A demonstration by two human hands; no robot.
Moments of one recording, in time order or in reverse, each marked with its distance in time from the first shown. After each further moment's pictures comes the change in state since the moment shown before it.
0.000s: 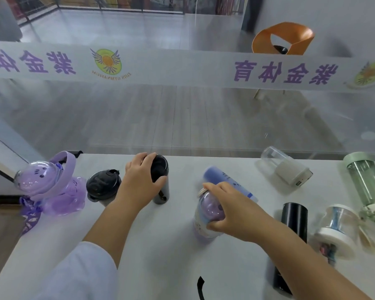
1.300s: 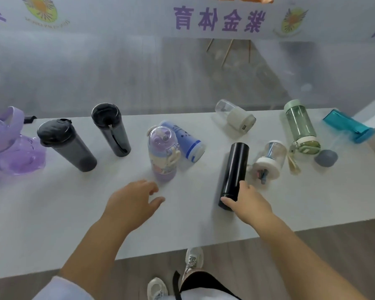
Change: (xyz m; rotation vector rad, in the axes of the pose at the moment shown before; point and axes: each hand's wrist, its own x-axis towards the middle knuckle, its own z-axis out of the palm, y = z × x) left_hand -0.179 0.057 0.041 0.308 -0.401 0.170; right_hand -0.156 0.111 0.070 -0.001 0.074 0.737
